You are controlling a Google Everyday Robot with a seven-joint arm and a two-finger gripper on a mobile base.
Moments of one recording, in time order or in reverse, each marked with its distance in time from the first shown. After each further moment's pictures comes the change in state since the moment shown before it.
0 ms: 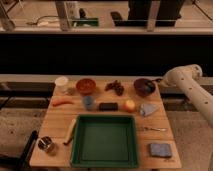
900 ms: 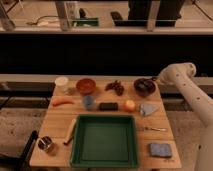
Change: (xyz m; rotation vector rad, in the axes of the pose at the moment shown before) arm -0.024 0.003 0.020 -0.034 -0.034 -0.037
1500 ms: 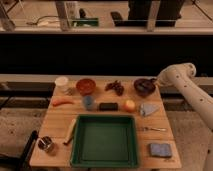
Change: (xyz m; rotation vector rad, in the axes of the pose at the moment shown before) arm -0.006 0.019 -0.023 -0.015 0.005 -0.010
